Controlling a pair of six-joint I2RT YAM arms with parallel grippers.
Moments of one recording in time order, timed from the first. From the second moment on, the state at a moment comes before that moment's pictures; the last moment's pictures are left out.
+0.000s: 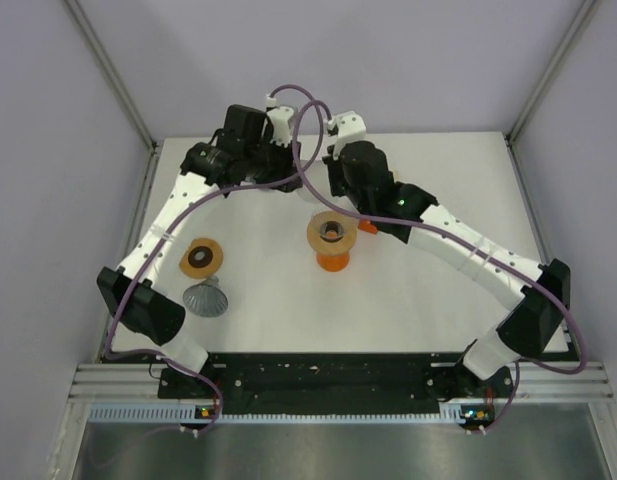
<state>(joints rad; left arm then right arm) -0.45 1.63 1.82 -0.87 0.22 -0.07 0.84 1.56 1.53 -0.28 0.44 0.10</state>
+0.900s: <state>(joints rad) -0.45 1.66 1.82 -0.83 0.34 -0.19 0.73 1.42 1.41 -0.21 0.32 0.27</state>
